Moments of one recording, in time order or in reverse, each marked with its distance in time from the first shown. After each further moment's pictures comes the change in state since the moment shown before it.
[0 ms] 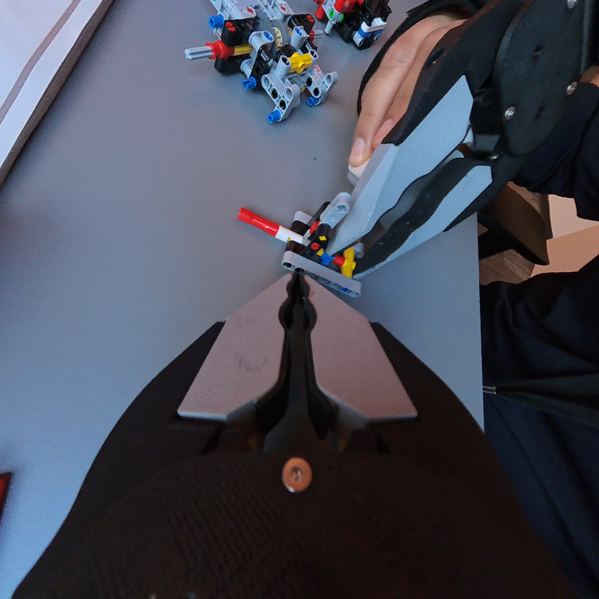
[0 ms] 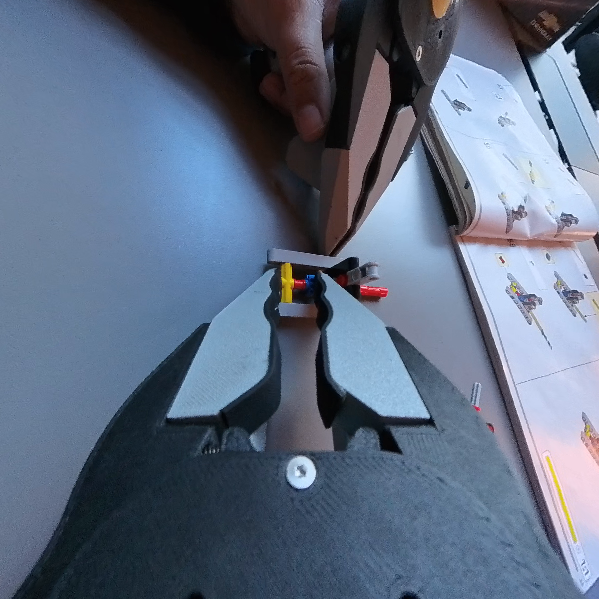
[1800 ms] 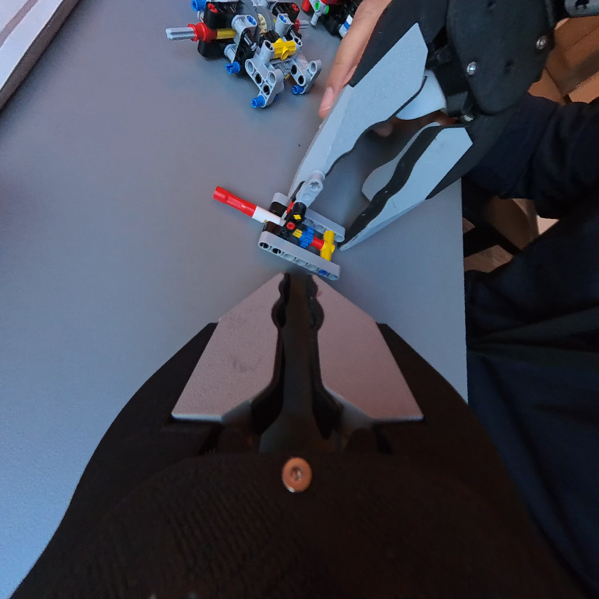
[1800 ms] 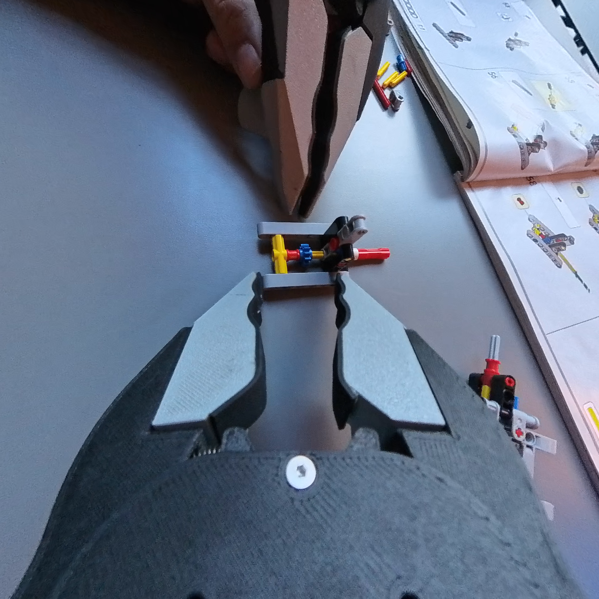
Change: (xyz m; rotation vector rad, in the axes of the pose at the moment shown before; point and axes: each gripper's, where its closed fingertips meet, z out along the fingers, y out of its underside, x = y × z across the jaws) left arm 0.010 0.009 -0.006 0.010 0.021 -0.011; right arm 0.006 0.017 -0.008 -0.046 -0.020 0.173
